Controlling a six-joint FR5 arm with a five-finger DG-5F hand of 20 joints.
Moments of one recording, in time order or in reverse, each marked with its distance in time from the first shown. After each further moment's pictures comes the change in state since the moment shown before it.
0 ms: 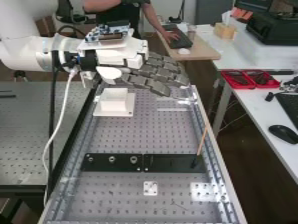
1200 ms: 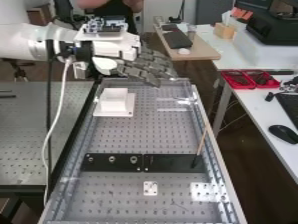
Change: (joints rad) arm 0.016 0.058 0.008 -0.163 -0.105 0.003
